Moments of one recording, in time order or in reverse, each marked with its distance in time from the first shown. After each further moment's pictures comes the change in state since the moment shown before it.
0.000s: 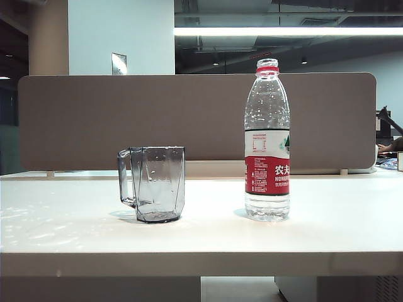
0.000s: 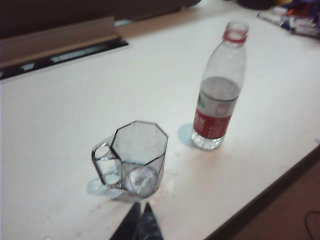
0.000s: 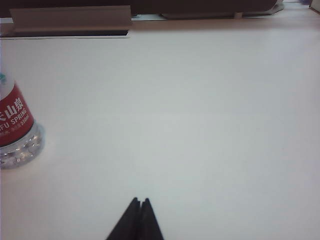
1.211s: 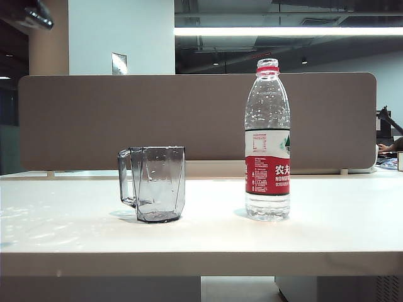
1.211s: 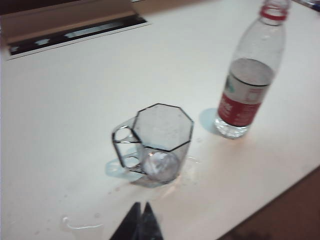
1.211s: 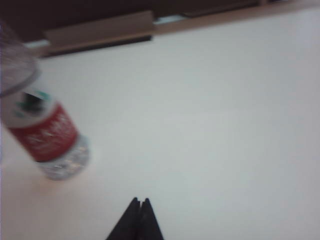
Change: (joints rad) left arm 0.065 0.083 -0.001 0.005 -0.002 0.000; right arm 0.000 0.000 0.001 0.019 -0.102 0.158
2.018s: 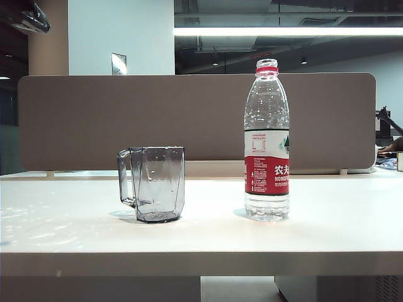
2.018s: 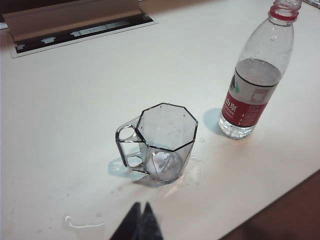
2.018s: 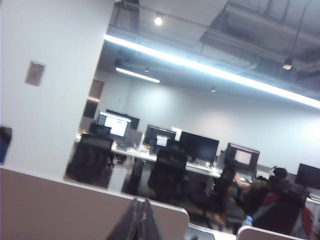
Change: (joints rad) left arm 0.010 0.004 0.000 0.001 -0.004 0.000; right arm -0.001 0.724 1.387 -0.010 0.141 -0.534
